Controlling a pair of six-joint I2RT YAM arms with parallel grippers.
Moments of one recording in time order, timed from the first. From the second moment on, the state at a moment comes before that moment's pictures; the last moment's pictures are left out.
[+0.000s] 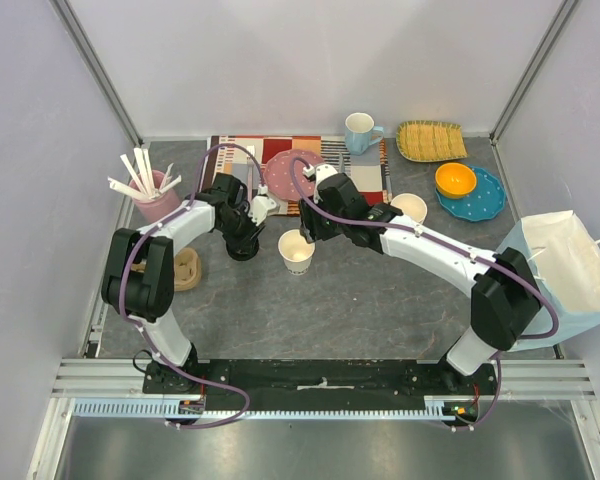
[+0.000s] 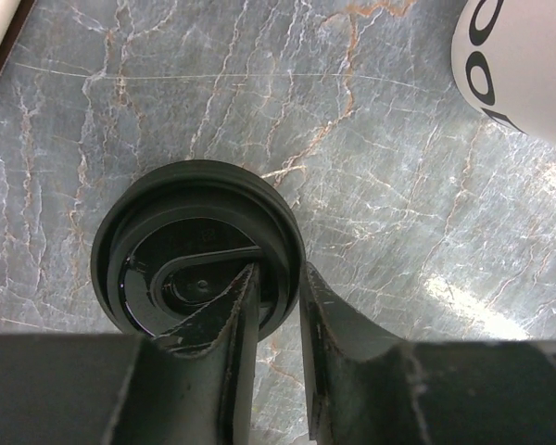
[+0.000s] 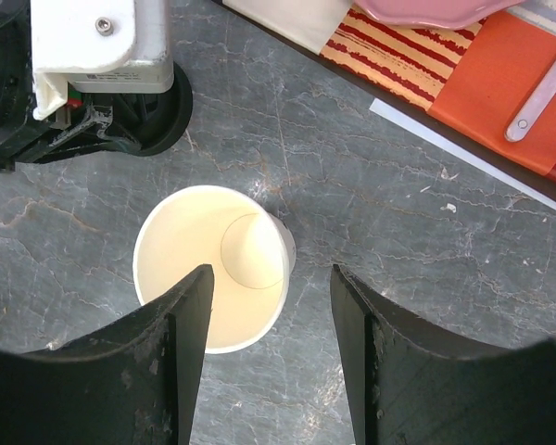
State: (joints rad) left arm -0.26 1.75 1.14 -0.61 0.34 0.63; right arm 0.76 1.63 1.28 -0.33 0.06 0.31
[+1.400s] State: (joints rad) left arm -0.36 1.54 1.57 -1.15 0.59 0.87; right arm 0.64 1.53 1.30 -0.38 0.04 0.34
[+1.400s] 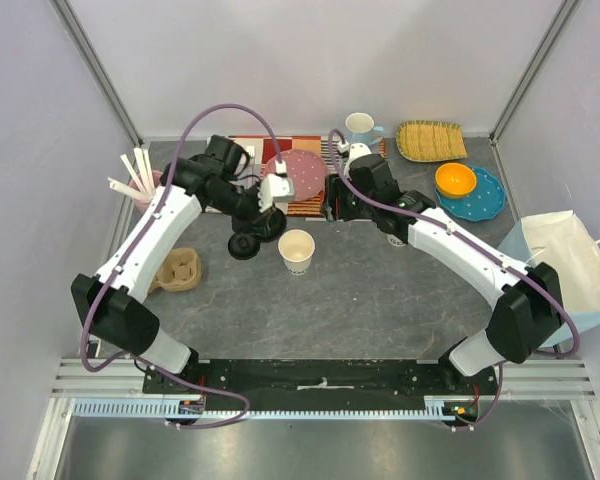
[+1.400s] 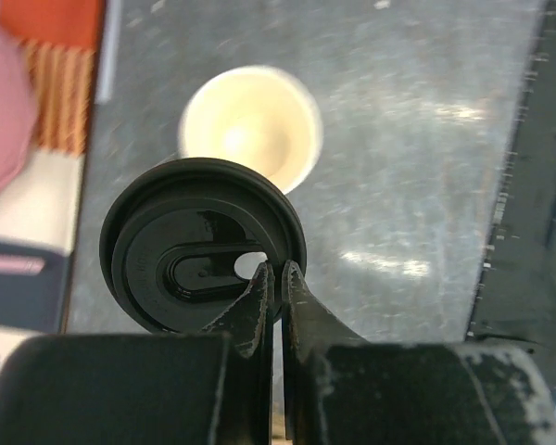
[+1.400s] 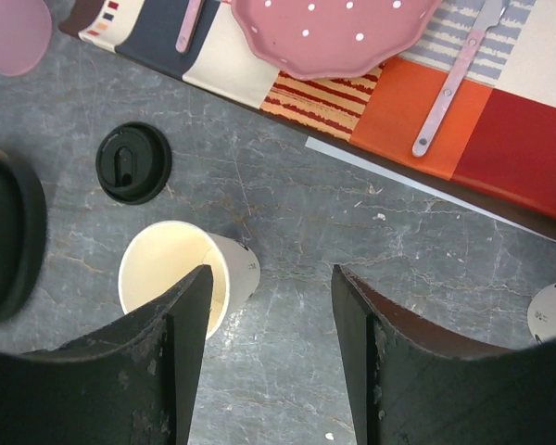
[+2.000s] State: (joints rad) left arm -0.65 1.67 1.58 -1.18 0.49 0.91; right arm 0.55 1.43 1.24 -0.38 0.01 0.39
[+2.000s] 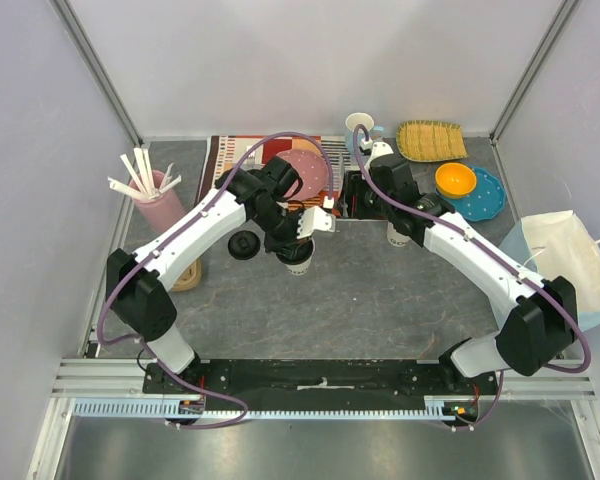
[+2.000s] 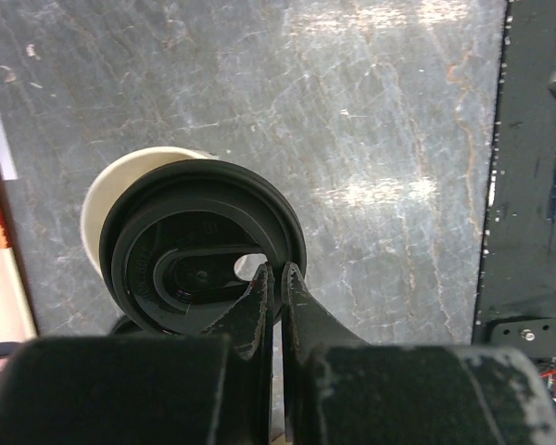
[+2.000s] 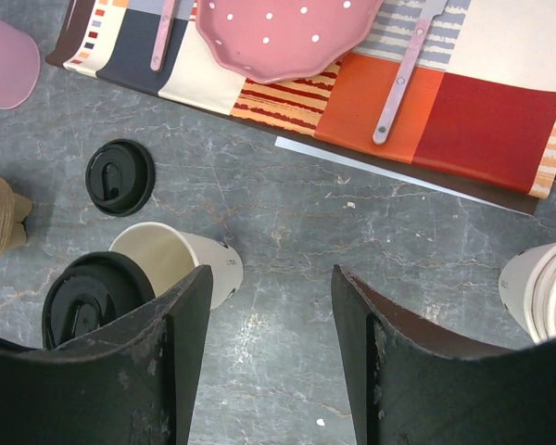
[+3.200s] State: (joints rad) left arm -0.65 1.79 1.62 -1.12 0.44 0.92; right arm 0.53 1.43 1.23 -0.38 0.00 0.40
